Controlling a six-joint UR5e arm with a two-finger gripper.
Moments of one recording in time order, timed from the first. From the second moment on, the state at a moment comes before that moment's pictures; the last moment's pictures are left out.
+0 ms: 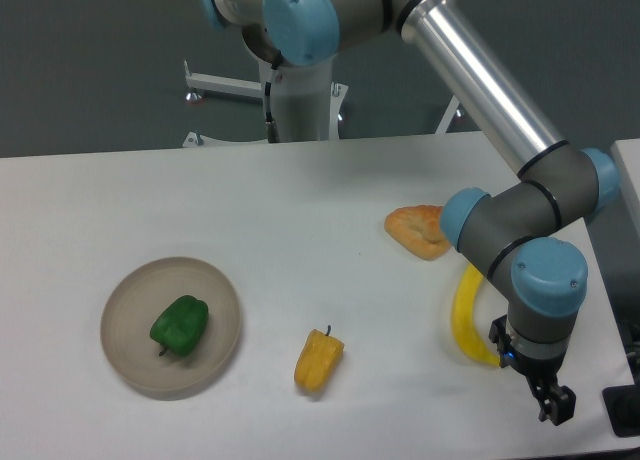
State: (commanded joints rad) arm 2.36 -2.56 -0.68 -1.20 1.62 1.66
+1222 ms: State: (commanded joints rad) arm 2.20 -2.21 -1.05 -1.31 1.47 0.98
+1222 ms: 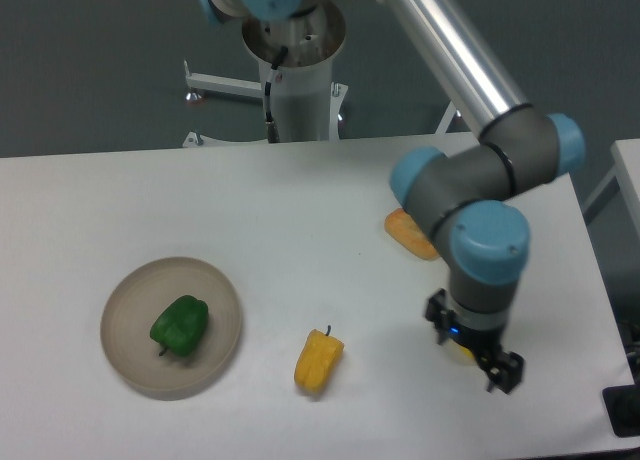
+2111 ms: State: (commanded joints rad) arm 1.95 -2.06 -1.47 -1.02 1.30 0.49
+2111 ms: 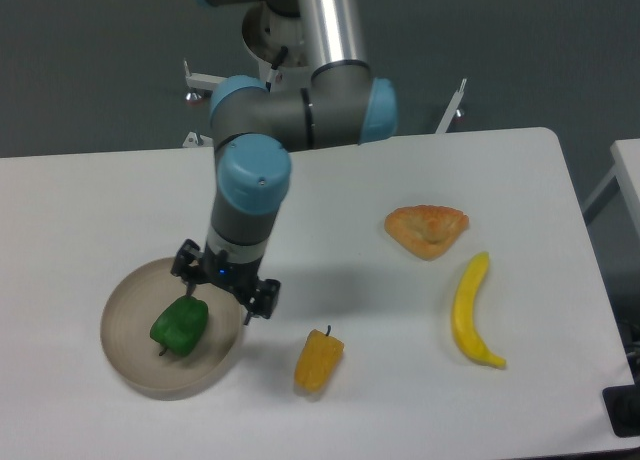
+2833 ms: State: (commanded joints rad) arm 1.91 -2.11 -1.48 -0.95 1.31 0.59
